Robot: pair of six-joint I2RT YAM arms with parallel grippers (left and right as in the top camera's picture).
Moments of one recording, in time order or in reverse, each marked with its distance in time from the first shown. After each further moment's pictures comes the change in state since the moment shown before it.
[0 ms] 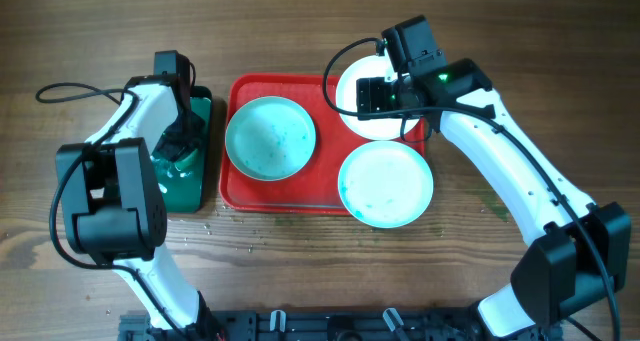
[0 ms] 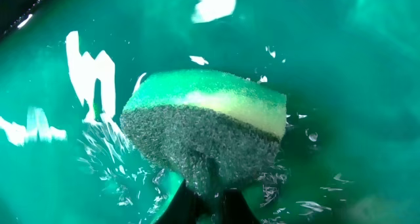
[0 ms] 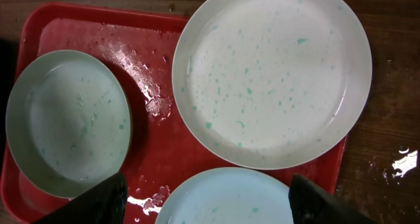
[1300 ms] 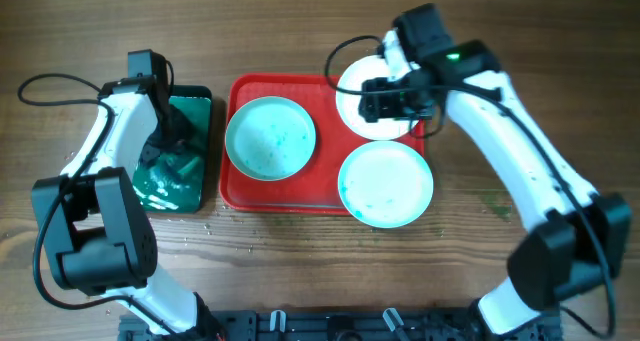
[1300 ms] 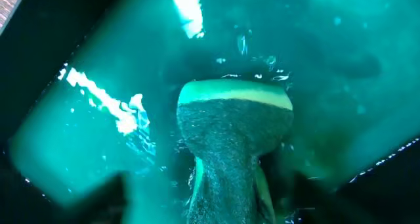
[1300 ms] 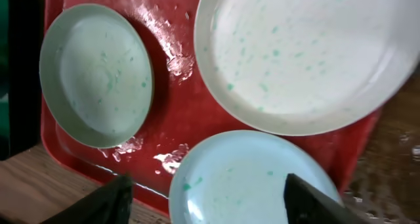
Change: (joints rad) left arm 0.064 -0.151 -0.041 -0.045 0.072 0.280; right arm -0.063 0.043 0.115 -0.200 -0.180 -0.084
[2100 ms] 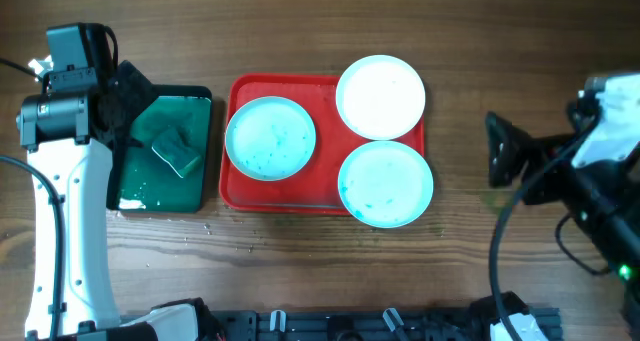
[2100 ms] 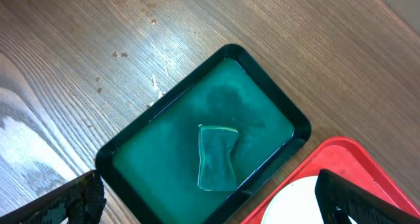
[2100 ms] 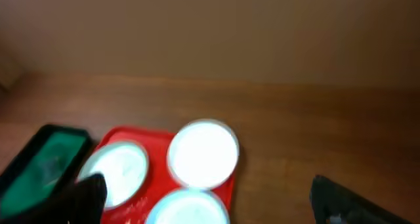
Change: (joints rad) left arm 0.020 -0.422 0.212 -0.218 -0.078 0.000; right arm -0.100 -0.833 0.063 -0.070 0.257 -0.135
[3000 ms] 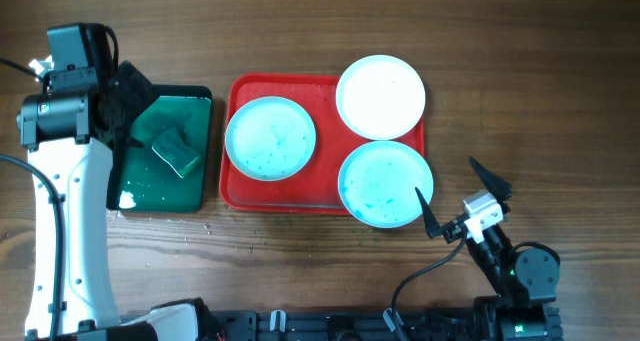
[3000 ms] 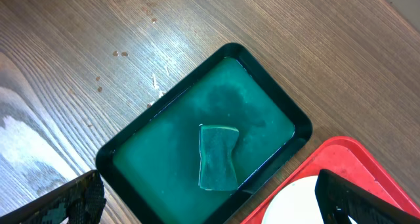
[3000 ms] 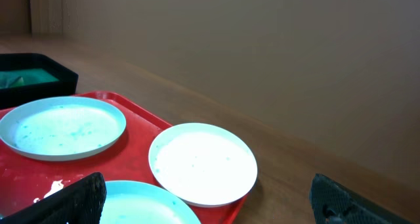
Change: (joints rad) left arm 0.000 0.003 0.000 -0.002 0.000 0.000; right arm -0.193 -0.895 -1.622 1.128 -0.441 -0.354
